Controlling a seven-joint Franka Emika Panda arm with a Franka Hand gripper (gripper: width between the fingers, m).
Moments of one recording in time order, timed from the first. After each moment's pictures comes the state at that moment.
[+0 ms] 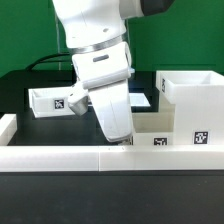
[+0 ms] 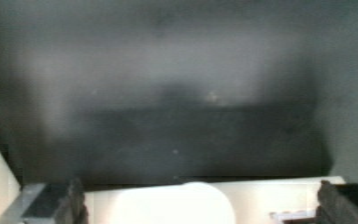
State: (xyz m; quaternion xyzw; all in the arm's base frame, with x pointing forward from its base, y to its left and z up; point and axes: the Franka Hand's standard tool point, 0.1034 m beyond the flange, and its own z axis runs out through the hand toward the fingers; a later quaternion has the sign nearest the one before) arm 0.592 -0.019 0.015 -0.71 -0.69 -0.07 0.11
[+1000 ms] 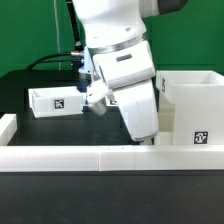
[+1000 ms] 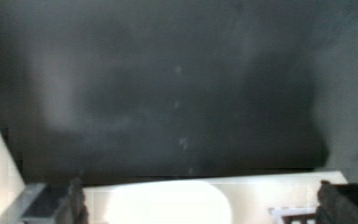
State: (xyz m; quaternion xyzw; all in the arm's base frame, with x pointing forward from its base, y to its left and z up) arm 0.595 0.026 0.018 -0.69 -0.71 -0.08 0.12
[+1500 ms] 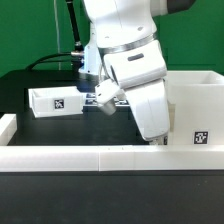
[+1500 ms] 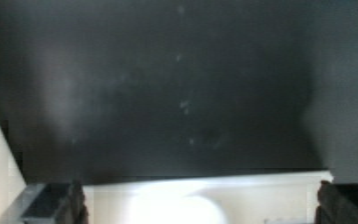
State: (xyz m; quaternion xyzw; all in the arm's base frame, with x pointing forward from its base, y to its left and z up) arm 0.594 0.026 0.017 -0.70 -0.70 -0.08 0.12
